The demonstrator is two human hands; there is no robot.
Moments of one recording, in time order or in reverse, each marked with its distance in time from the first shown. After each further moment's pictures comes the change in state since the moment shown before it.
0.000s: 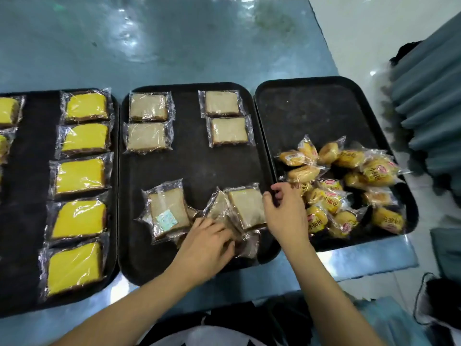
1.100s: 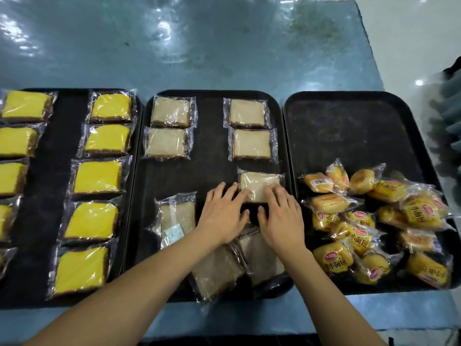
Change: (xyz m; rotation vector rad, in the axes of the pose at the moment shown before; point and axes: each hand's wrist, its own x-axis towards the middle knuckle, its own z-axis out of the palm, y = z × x) left_hand 0.108 -0.042 0.006 0.056 -0.297 -0.422; right_hand 0.058 0.003 0.056 -0.416 -0.068 -0.416
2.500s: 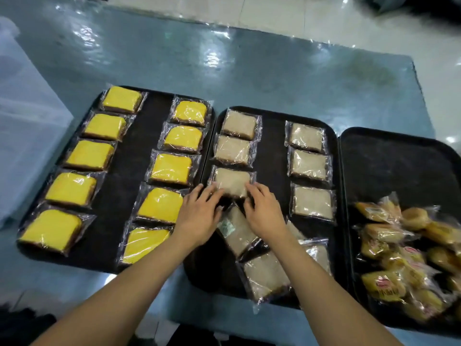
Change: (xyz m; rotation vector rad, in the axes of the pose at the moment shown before) left_hand -0.098 -0.161 -0.012 -0.073 0.261 -0.231; right_hand 0.022 -0.167 0.024 0.240 -0.207 -0.188
